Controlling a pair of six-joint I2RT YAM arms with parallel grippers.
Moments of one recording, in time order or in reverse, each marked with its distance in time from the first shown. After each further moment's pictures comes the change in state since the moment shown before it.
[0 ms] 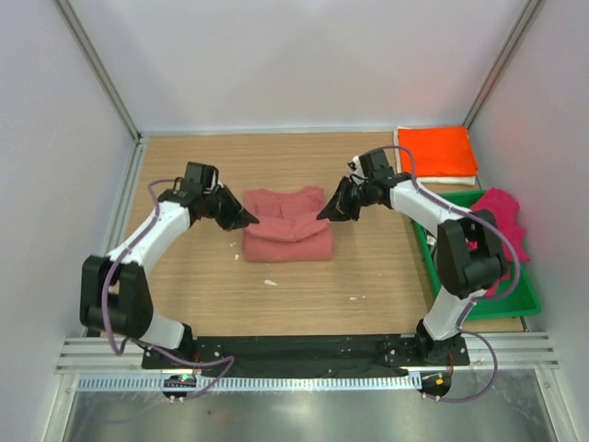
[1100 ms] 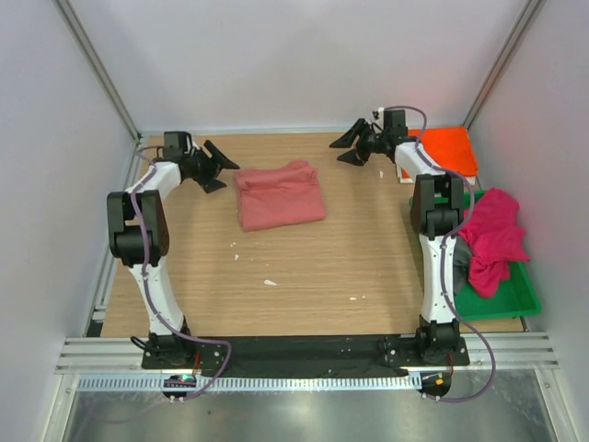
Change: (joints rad) left arm 0.277 0.725 0.556 0.244 0.099 0.167; right arm -0.255 0.794 0.879 0.203 -0.145 0.091
